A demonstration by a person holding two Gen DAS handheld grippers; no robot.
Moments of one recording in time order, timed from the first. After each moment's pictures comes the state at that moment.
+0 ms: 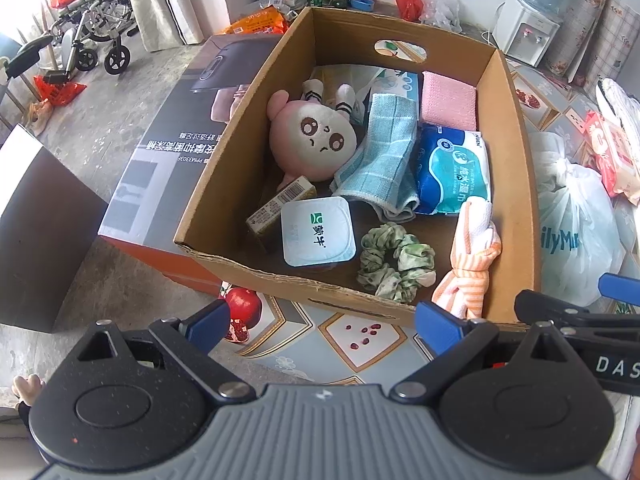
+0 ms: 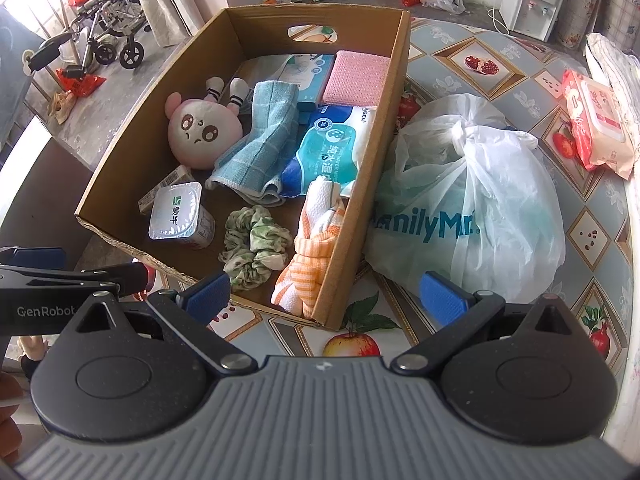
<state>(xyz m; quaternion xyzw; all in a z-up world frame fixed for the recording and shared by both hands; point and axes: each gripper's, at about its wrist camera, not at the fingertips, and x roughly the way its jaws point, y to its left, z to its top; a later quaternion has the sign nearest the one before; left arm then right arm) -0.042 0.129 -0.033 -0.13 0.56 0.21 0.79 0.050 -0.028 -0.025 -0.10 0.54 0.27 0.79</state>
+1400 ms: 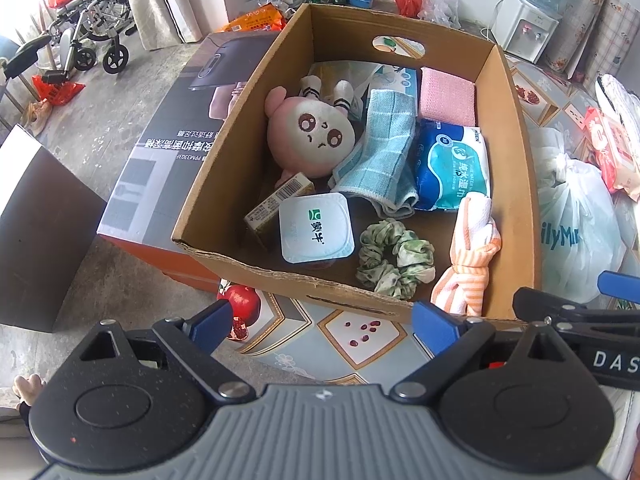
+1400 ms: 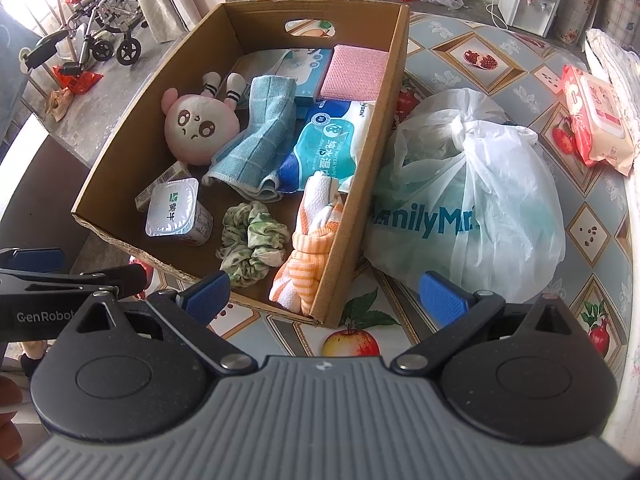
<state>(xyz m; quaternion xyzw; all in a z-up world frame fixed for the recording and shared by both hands) -0.043 0.128 -0.034 -0.13 0.56 0.21 0.79 0.049 -0.029 -0.028 -0.10 0.54 0.27 0.79</state>
